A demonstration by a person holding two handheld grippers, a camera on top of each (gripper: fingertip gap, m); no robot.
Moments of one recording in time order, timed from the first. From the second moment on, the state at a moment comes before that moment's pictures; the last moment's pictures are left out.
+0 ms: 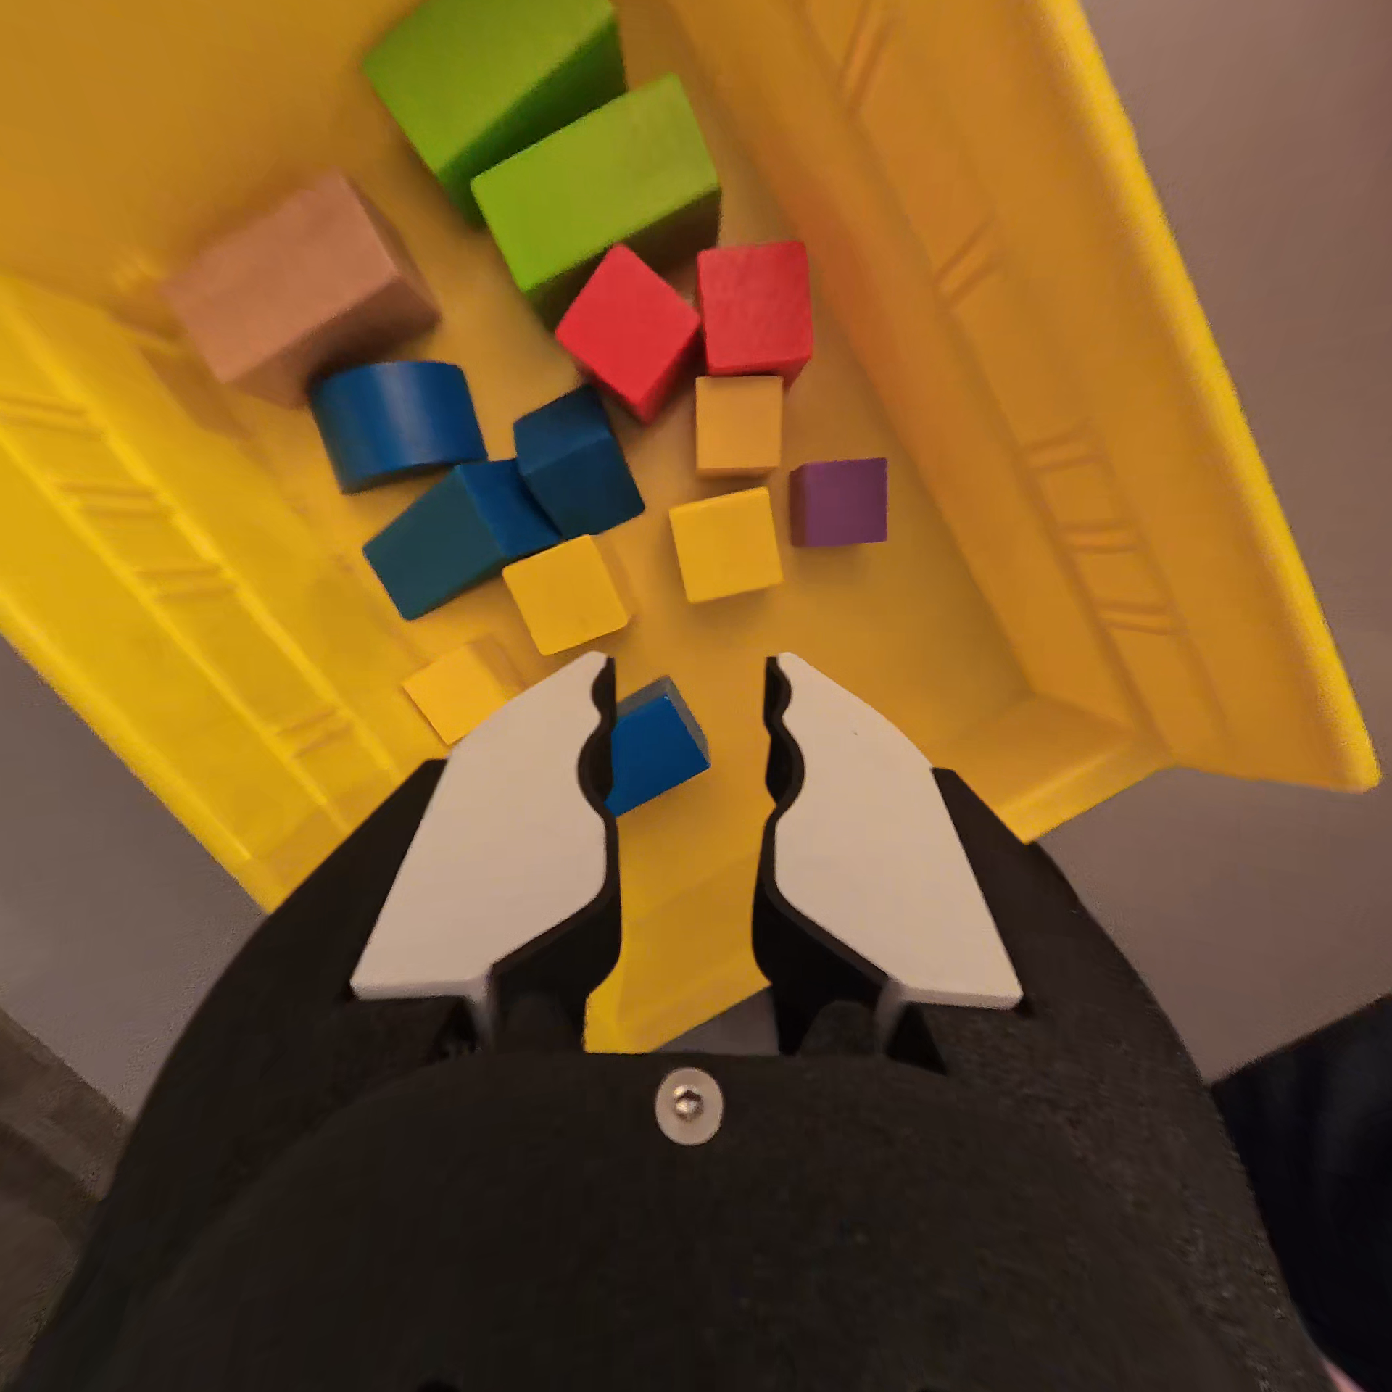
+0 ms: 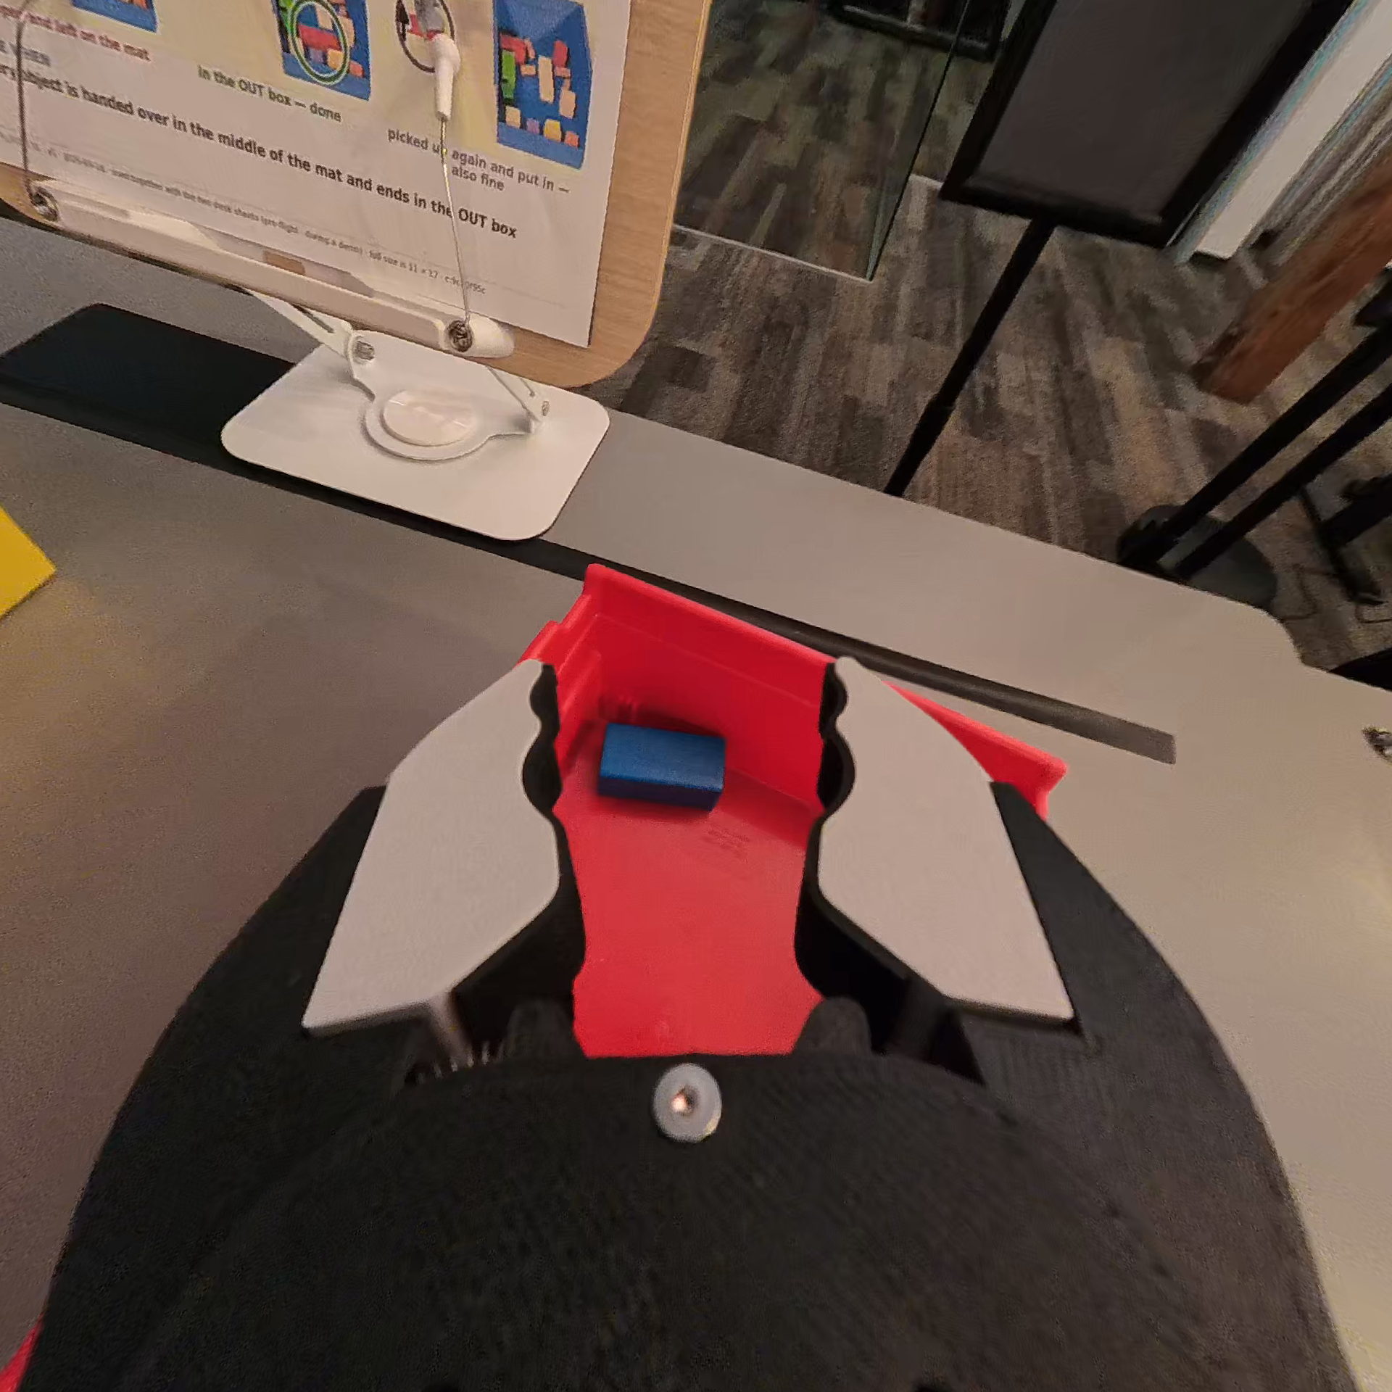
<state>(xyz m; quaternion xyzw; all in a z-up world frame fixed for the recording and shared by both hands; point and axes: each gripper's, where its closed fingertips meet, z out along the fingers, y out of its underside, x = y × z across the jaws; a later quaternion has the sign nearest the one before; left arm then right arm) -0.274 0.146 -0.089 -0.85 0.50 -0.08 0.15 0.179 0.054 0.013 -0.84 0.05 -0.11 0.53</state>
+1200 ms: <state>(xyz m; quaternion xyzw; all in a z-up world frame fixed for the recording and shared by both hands) -0.323 0.156 -0.140 -0.95 0.27 0.05 0.15 0.145 0.055 0.009 -0.86 0.00 0.02 0.51</state>
